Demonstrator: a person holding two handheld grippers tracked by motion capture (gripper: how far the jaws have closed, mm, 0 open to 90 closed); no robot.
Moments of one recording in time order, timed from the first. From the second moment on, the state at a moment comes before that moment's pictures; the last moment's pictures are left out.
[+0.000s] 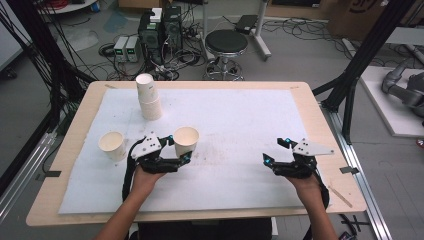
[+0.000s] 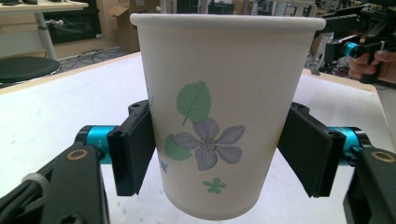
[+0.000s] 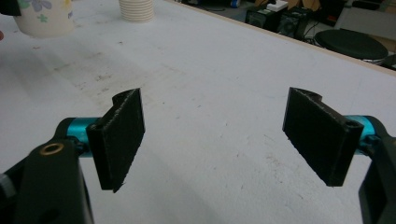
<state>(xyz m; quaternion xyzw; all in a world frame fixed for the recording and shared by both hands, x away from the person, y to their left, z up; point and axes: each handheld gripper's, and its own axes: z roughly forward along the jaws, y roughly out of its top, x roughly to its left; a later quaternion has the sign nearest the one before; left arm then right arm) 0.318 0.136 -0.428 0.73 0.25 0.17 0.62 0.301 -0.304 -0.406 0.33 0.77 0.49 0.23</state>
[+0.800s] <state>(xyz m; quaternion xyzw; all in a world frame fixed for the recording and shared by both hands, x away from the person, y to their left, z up) 0.376 0.034 -0.435 0.76 0.25 0.13 0.58 0.303 -0.308 -0.407 0.34 0.77 0.49 0.23</state>
